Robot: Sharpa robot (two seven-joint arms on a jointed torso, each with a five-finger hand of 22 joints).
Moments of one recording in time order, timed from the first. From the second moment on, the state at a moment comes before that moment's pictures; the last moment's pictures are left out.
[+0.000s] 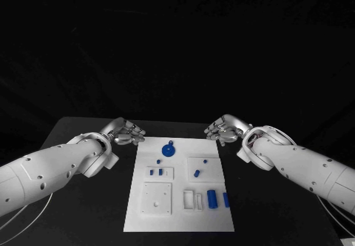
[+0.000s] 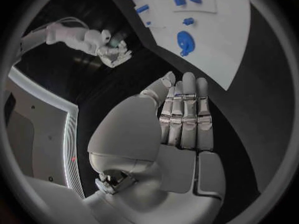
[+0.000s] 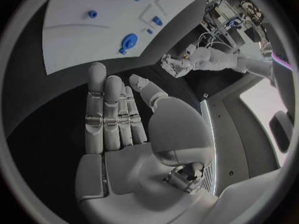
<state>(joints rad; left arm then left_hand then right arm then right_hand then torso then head) 1.28 -0.71 -0.11 1.18 -0.74 -0.32 0.17 1.40 -0.04 0.26 -0.16 0.14 1.10 0.13 0.07 0.06 1.23 0.08 0.06 0.06 1.14 0.02 0.70 0.09 0.07 1.00 0.00 0.18 1.18 0.98 -0.73 0.37 1.22 -1.33 -0.21 0.12 1.21 -0.06 0.36 -0.28 0.37 1.14 0.11 0.06 0.07 1.23 0.07 0.06 0.06 1.33 -0.03 0.86 0.63 0.12 1.43 -0.05 0.39 0.88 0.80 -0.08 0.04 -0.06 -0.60</state>
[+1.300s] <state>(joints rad) 1.30 -0.84 -0.11 1.40 -0.26 -0.29 0.35 1.38 -0.02 0.27 -0.18 0.15 1.08 0.13 0.07 0.06 1.16 0.11 0.06 0.06 1.19 0.10 0.06 0.07 0.05 0.95 0.08 0.06 0.60 0.87 -0.65 0.30 1.24 -2.11 -0.19 -0.16 1.24 -0.17 0.51 -0.22 0.15 1.10 0.11 0.06 0.07 1.13 0.09 0.06 0.06 1.36 -0.01 0.84 0.66 0.17 1.45 -0.02 0.36 0.94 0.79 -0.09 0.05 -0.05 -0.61</state>
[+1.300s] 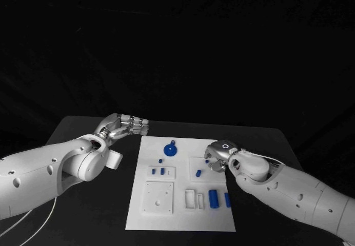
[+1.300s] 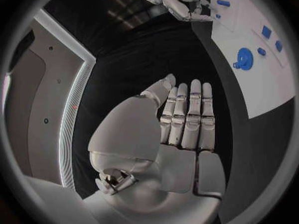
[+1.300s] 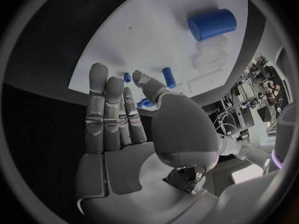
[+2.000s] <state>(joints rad) 1.30 -0.84 -0.11 1.40 -0.25 -0.28 0.35 1.38 -0.02 0.27 -0.17 0.15 1.08 0.13 0.07 0.06 1.16 0.12 0.06 0.06 1.19 0.10 0.07 0.07 0.05 0.95 0.08 0.06 0.57 0.87 -0.60 0.30 1.17 -2.12 -0.21 -0.15 1.23 -0.16 0.61 -0.19 0.14 1.13 0.11 0.06 0.07 1.17 0.08 0.06 0.06 1.37 -0.01 0.84 0.67 0.18 1.46 -0.02 0.36 0.98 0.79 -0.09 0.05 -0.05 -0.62</state>
